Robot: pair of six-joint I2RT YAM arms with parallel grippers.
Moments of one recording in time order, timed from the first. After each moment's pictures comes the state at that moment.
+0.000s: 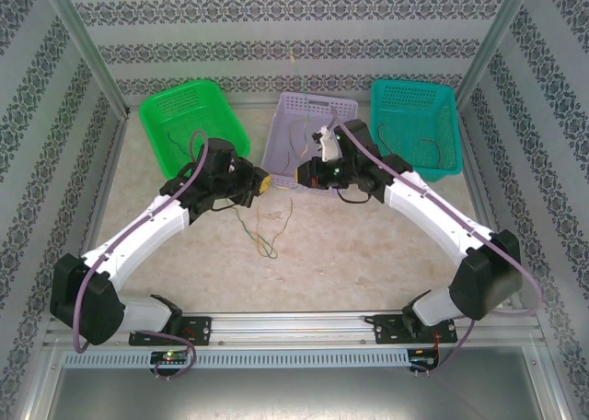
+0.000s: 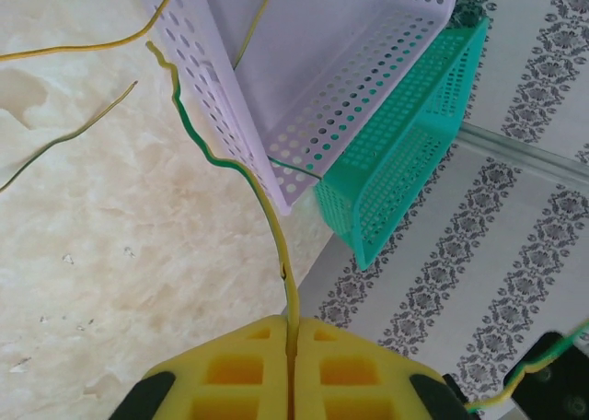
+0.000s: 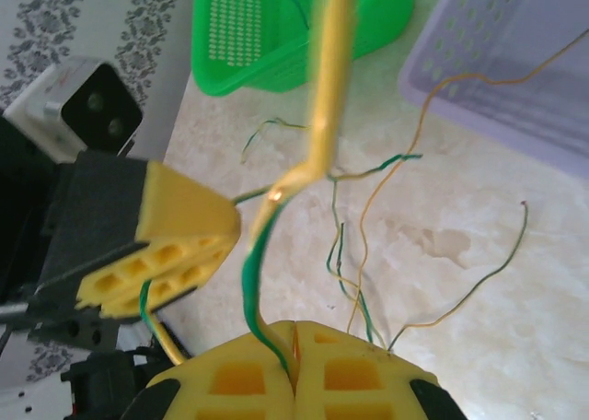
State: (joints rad) left arm -0.46 1.32 1.06 -0.37 0.29 -1.61; right arm 0.52 1.48 1.29 -0.54 -0.52 0.57
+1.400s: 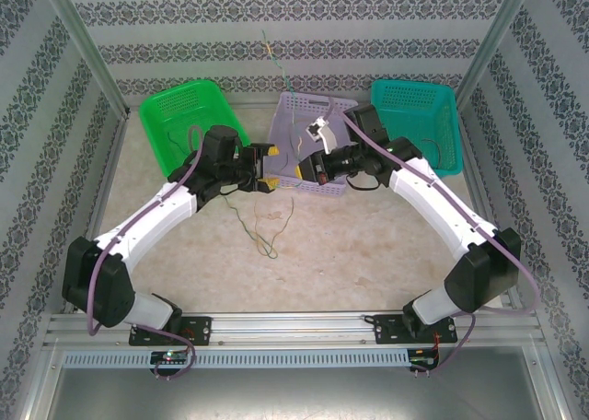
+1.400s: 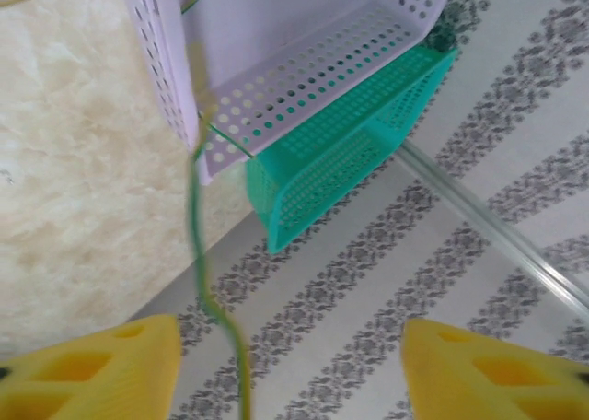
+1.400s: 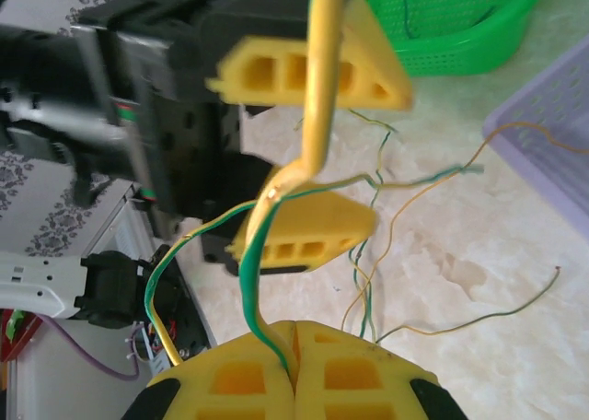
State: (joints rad) left arm -0.44 1.44 1.14 -0.28 0.40 -1.95; right arm 0.47 1.50 1.42 -0.69 -0.75 0.19
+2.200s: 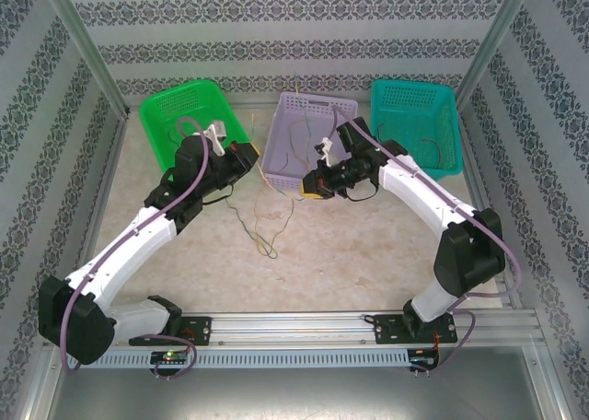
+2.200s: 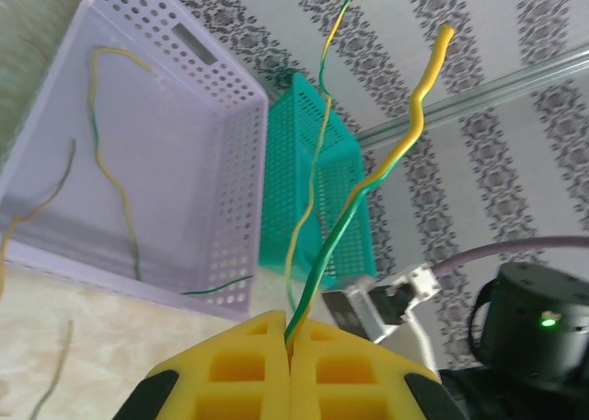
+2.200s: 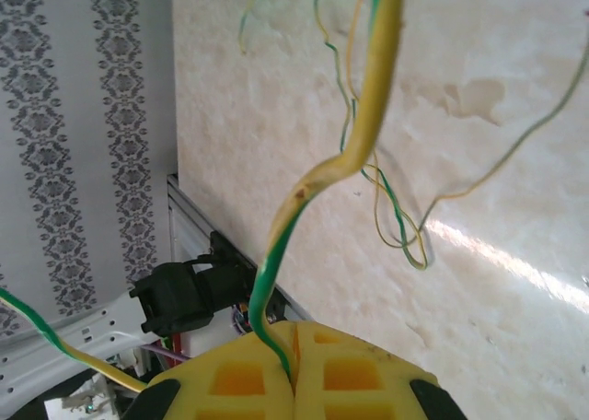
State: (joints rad) left arm -0.42 1.20 0.99 -0.09 0.19 -0.98; right arm 0.43 1.61 1.36 -0.82 -0.81 0.57
